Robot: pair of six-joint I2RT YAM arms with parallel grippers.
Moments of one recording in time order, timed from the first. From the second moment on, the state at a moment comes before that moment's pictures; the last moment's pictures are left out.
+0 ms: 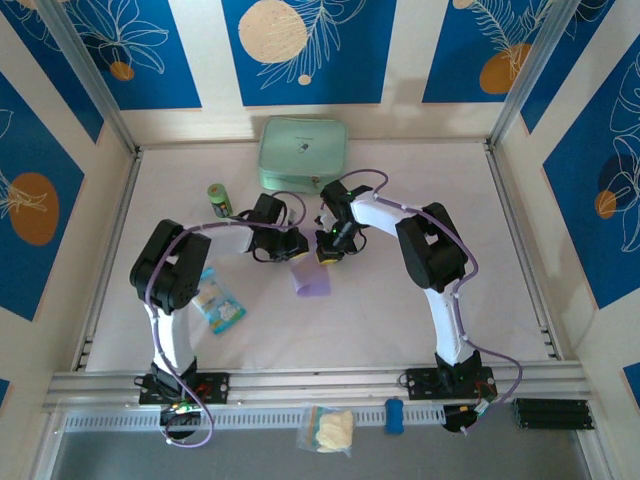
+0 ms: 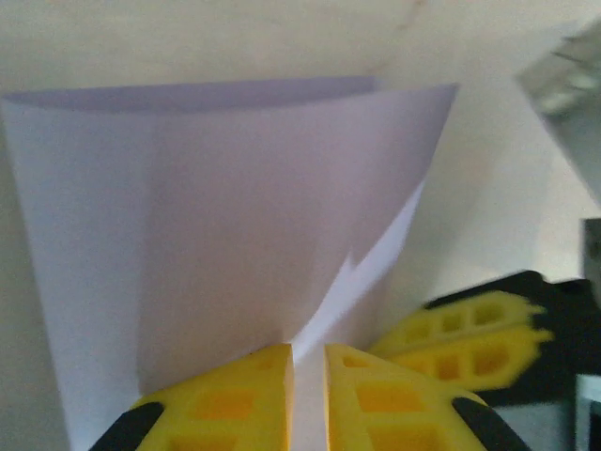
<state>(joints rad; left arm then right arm) -0.47 1.93 1.11 -0.18 0.49 -0.70 0.55 2.18 1.56 -0.89 -0.44 0.31</state>
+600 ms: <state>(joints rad) -0.34 1.81 1.00 -0.13 0.48 -0.67 0.55 2.18 1.56 -0.89 -0.44 0.30</state>
